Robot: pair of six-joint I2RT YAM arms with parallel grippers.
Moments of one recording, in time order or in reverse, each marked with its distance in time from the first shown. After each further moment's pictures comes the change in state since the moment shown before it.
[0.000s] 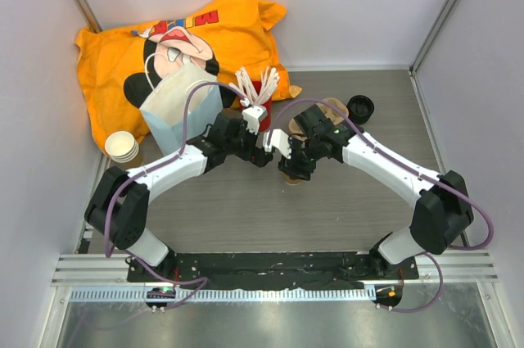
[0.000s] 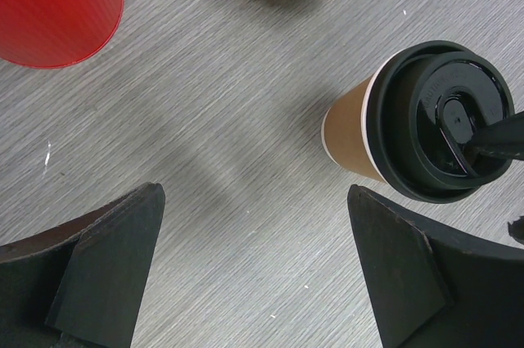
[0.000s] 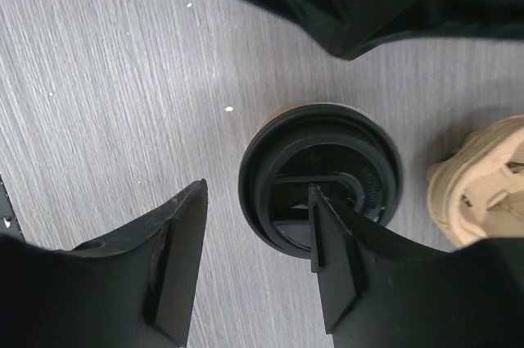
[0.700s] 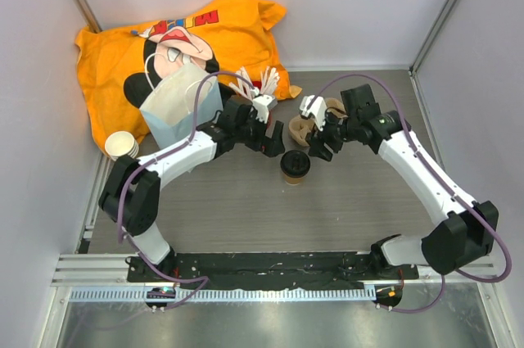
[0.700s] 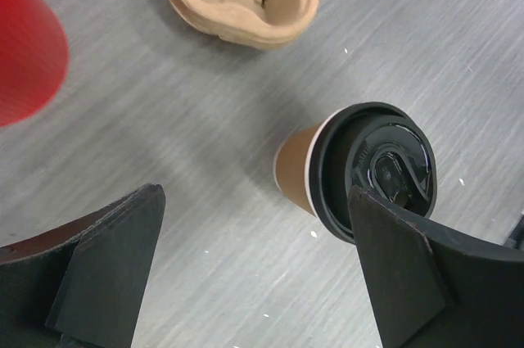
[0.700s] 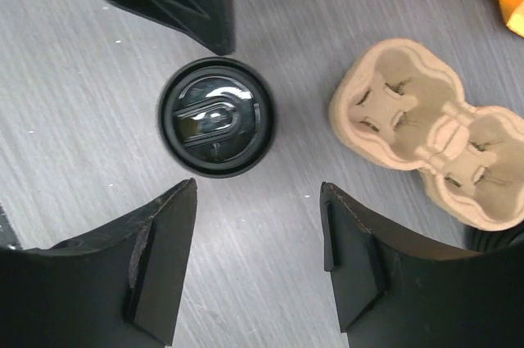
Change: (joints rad) left arm -0.004 0.116 0.193 -0.076 0.108 -0.057; right arm -0.274 -0.143 0.075 -0.022 -0.127 0.070
